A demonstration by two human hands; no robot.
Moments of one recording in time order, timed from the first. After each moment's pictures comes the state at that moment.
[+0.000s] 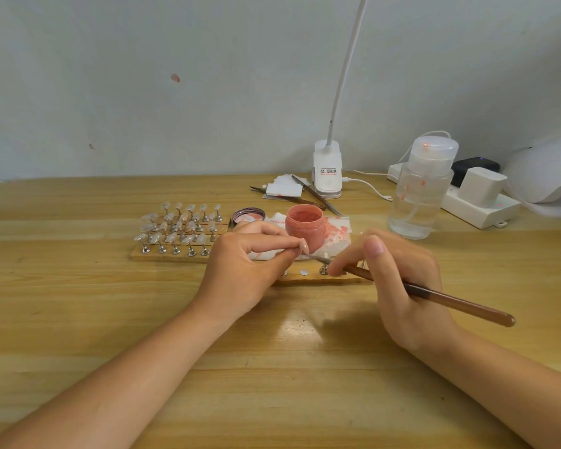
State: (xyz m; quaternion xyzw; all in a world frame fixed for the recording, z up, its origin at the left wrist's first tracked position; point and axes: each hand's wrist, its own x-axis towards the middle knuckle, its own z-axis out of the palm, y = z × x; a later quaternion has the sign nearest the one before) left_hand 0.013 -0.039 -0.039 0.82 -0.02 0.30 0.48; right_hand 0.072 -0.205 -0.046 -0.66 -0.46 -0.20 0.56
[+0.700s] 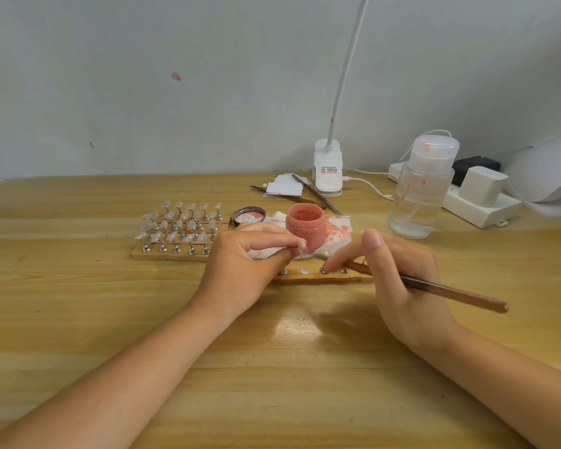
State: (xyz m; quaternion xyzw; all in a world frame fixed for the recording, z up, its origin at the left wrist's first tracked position) left_hand 0.017 -0.039 -0.041 0.81 -0.05 0.32 0.49; right_hand 0.071 -0.205 -0.046 -0.67 -0.44 -0.16 0.58
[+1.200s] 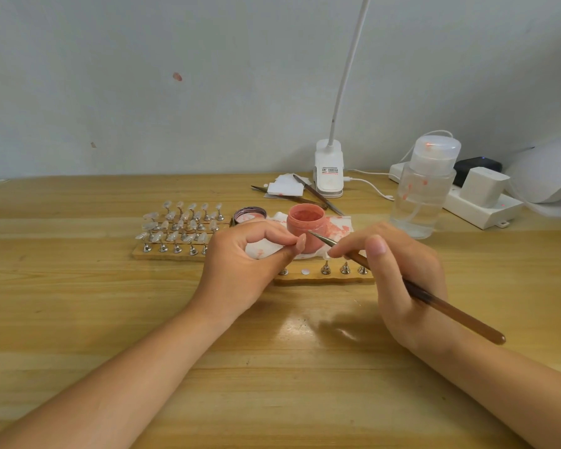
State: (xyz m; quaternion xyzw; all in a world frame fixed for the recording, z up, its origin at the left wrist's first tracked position) left_hand 0.015 -0.043 -0.038 0.78 -0.03 0.35 0.53; right_hand 0.074 -0.204 -0.048 -0.66 -0.46 -0.24 0.55
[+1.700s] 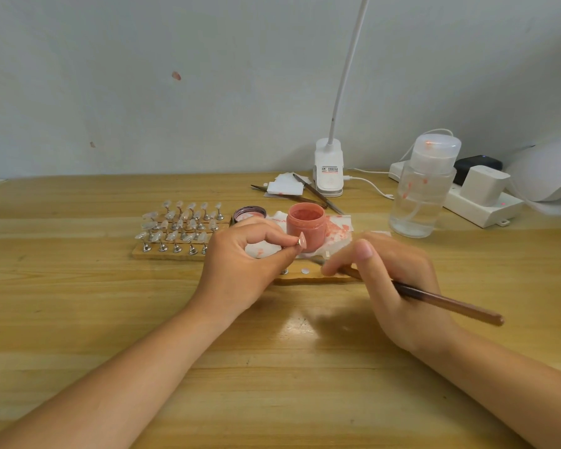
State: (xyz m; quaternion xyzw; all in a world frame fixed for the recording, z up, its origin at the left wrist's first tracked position) left_hand 0.018 -0.037 -0.043 0.80 -0.02 0.36 0.48; right_hand 0.072 -0.204 -0.048 -0.67 -0.48 -0.21 0.53
